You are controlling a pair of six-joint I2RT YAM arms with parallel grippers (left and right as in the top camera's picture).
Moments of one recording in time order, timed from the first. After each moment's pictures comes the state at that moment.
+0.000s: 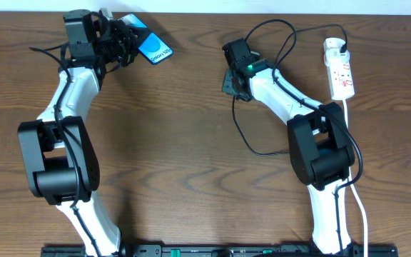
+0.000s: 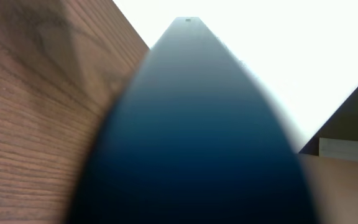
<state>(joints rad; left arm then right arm) 0.11 2.03 1.48 0.02 0.81 -1.06 0.43 2.27 1.71 -0.61 0.12 0.66</state>
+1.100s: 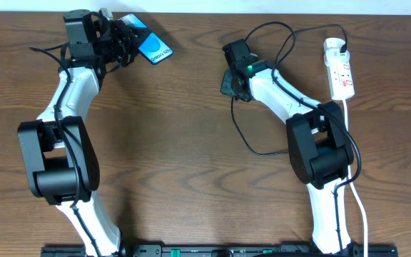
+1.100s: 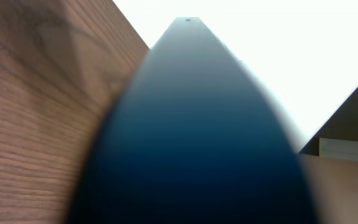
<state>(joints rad) 0.11 2.03 1.48 0.02 0.81 -1.06 0.43 2.28 1.71 -0.60 0.06 0.66</state>
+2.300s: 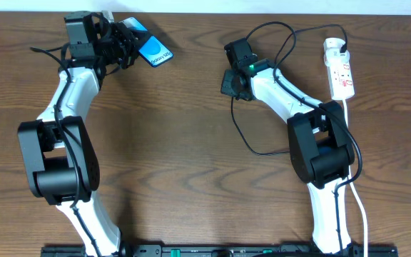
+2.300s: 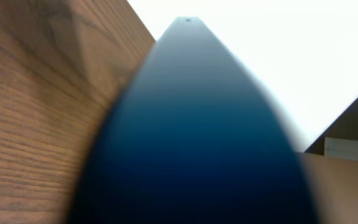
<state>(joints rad) 0.11 2.03 1.48 -0.03 0.81 -1.03 0.42 2.28 1.71 -0.59 0.03 0.64</state>
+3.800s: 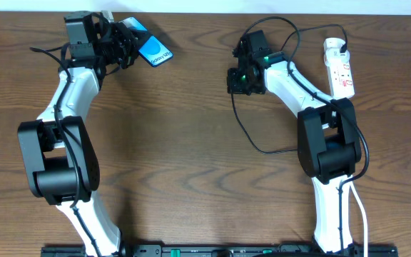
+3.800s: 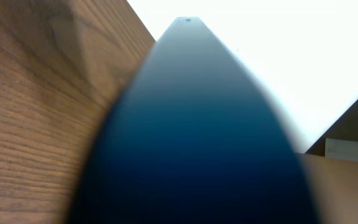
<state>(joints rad) 0.11 2.03 1.48 -0.03 0.81 -1.03 0.33 2.30 1.76 -0.63 -0.29 0.27</state>
